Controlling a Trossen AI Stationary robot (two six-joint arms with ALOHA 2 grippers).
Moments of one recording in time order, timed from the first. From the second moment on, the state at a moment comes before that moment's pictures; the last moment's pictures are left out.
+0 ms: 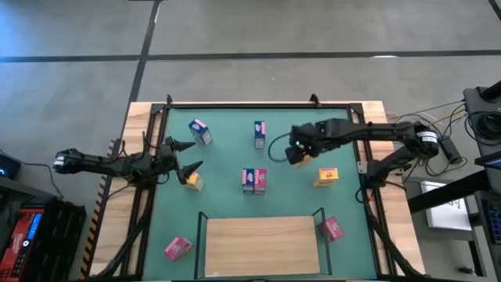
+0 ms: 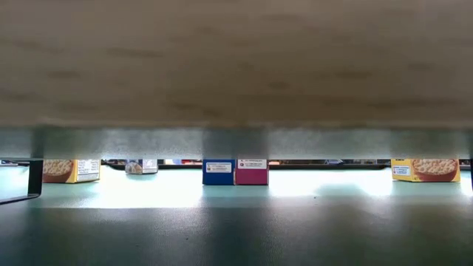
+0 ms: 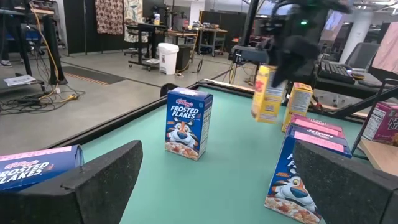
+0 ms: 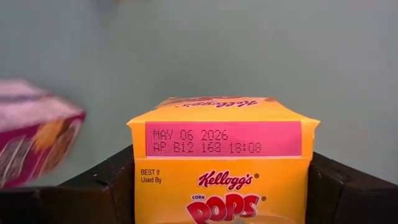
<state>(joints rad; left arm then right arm) -0.11 0.19 0.03 0.13 -0.54 -0.15 -0.14 1.44 1.20 -1.07 0.13 1.00</state>
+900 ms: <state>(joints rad) -0.11 0.19 0.03 0.13 -0.54 -0.15 0.22 1.58 1.38 -1.17 0.14 1.32</state>
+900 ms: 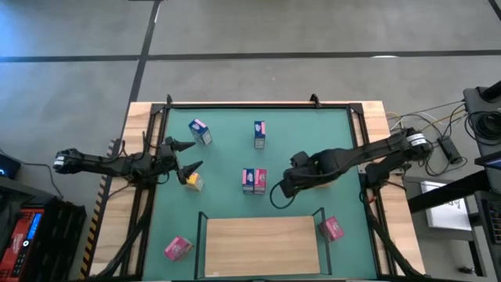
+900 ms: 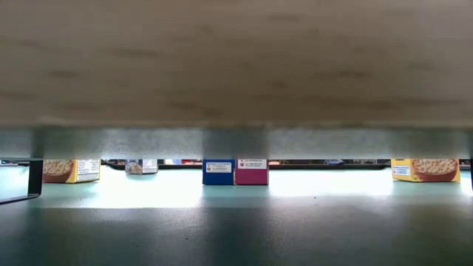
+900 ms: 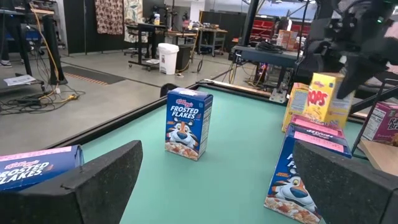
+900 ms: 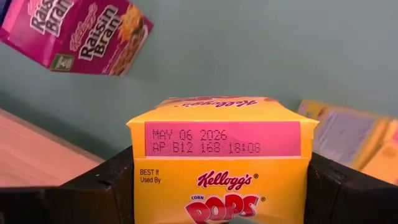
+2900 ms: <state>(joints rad) -0.11 0.20 0.03 0.12 -0.54 -0.15 0.51 1.95 1.82 -1.37 0.08 1.75</state>
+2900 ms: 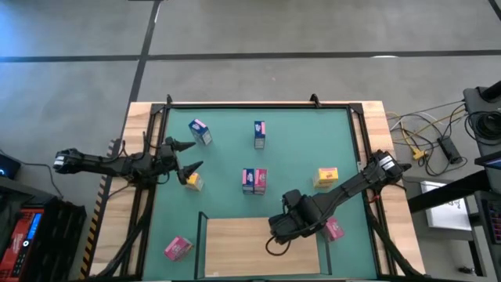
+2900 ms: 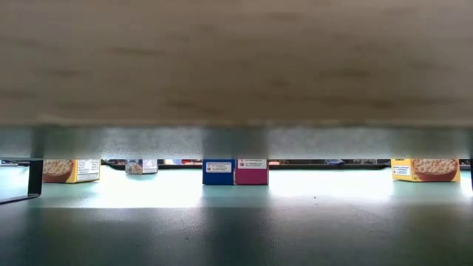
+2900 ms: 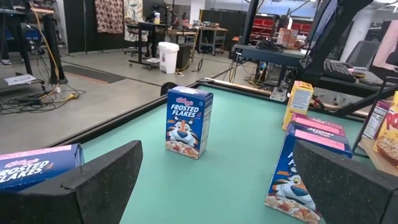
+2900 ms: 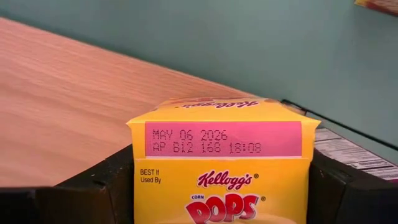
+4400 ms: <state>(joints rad) -0.11 0.21 0.03 0.13 -0.54 -0.15 0.71 2.17 2.17 -1.54 0.03 2.24</state>
